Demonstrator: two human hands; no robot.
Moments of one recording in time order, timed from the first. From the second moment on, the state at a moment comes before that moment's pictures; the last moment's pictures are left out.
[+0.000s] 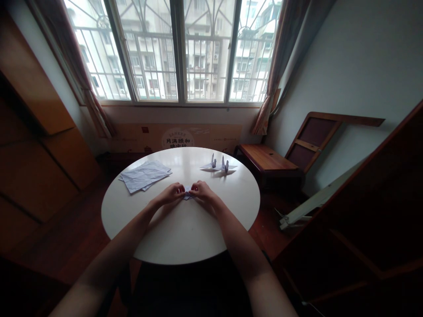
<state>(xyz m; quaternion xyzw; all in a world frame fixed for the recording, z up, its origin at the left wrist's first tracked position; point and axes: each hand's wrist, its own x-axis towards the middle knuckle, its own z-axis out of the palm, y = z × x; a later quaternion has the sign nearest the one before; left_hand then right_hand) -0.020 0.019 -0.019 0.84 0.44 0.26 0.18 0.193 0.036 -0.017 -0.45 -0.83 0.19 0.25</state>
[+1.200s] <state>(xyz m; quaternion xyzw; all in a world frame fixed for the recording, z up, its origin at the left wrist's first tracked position) -0.020 0.019 -0.020 0.84 0.44 0.25 0.17 0.193 0.038 -0.020 -0.45 -0.83 0.19 0.25</state>
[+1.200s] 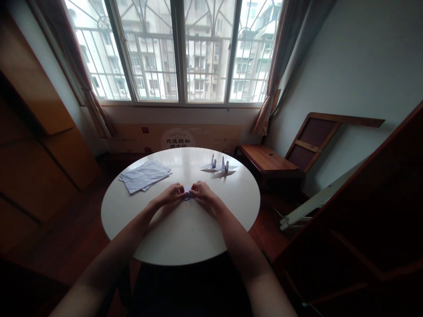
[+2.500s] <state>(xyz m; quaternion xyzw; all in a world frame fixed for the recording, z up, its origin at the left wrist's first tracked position) -0.021 0.021 -0.022 0.84 0.44 0.25 0.17 0.192 0.033 -0.015 -0.46 -0.83 0.20 0.25</state>
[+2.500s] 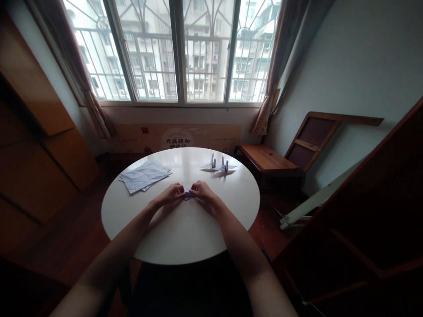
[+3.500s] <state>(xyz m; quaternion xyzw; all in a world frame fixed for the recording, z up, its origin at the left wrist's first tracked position) -0.020 0.019 -0.020 0.84 0.44 0.25 0.17 0.192 0.033 -0.013 -0.46 -0.83 0.20 0.25</state>
